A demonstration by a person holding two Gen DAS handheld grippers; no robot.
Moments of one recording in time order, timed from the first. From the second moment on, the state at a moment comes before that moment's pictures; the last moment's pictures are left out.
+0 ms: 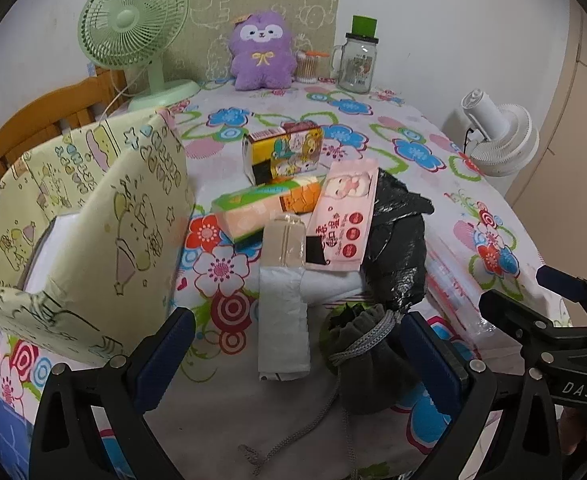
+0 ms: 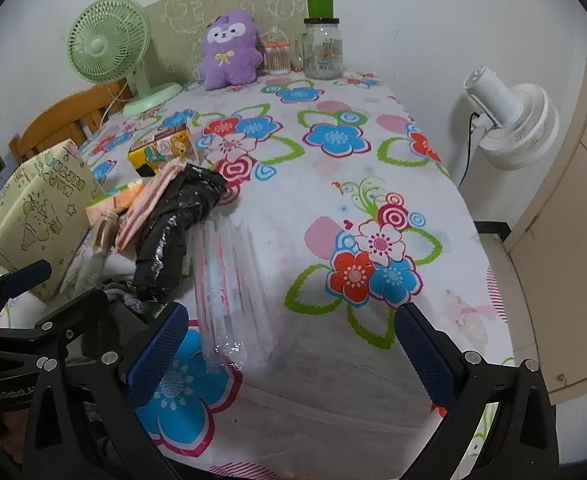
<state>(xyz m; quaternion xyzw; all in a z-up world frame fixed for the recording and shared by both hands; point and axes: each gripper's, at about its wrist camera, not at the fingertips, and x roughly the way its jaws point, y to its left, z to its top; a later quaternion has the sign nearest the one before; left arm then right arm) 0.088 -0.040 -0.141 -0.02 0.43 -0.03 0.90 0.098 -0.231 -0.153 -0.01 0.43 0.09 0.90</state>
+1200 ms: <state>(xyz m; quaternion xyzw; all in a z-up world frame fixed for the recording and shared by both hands) 0.092 -0.057 -0.161 -0.07 0.47 -0.09 0.88 0.117 -0.236 -0.180 -0.01 0.46 0.10 0.88</state>
